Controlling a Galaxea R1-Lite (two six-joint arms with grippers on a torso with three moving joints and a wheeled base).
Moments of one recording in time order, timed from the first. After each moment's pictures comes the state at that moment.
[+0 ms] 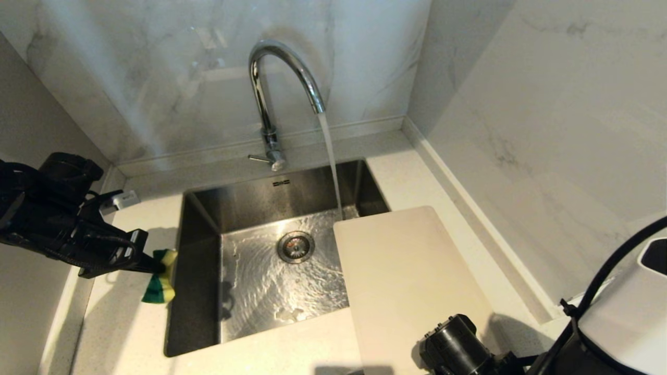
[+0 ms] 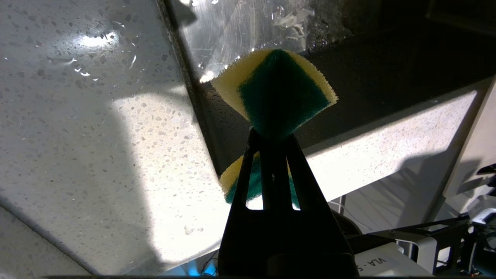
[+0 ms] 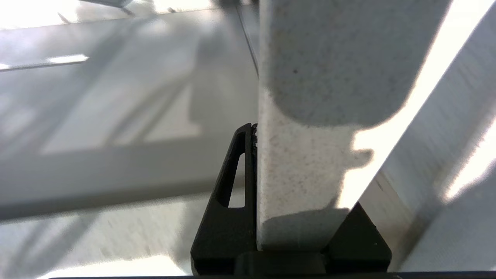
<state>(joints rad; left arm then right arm) 0.00 1.75 -1.27 0.57 -0.35 -0.14 0.60 1.88 -0.42 -0.31 -0.22 -1.21</state>
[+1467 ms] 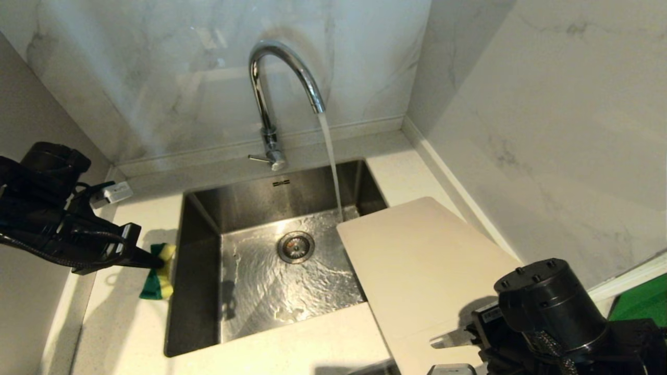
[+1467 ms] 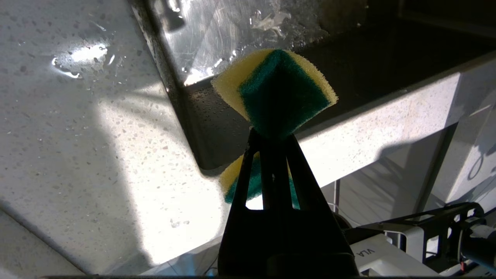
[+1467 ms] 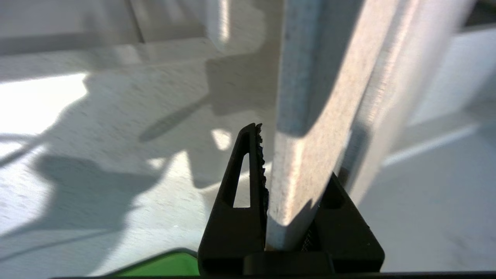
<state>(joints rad) -0.03 1.69 -1.26 0.58 -0.37 -0.14 0.60 1.38 -0.59 0.04 -0.37 -1.44</state>
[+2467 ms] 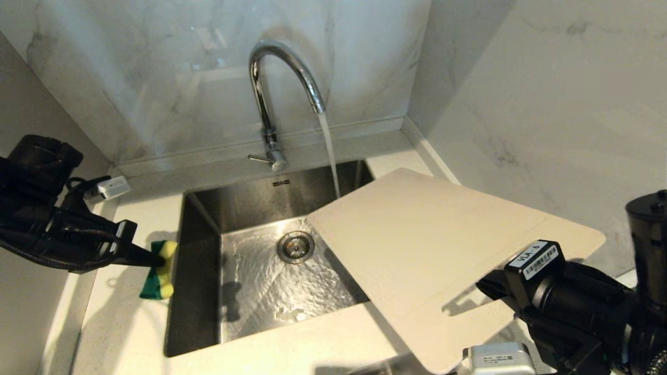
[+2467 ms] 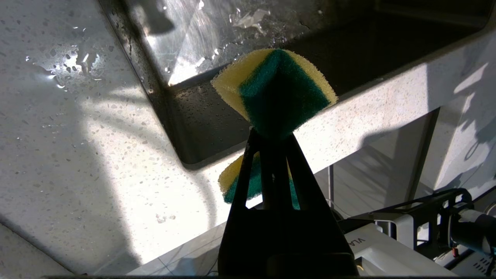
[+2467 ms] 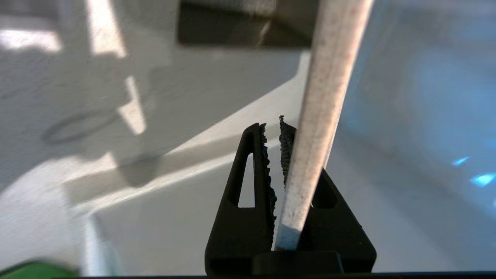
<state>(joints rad) -0.05 1.64 -1.25 0.59 -0.40 -0.14 0.60 1.17 -0.74 0.04 -0.24 -1.75</state>
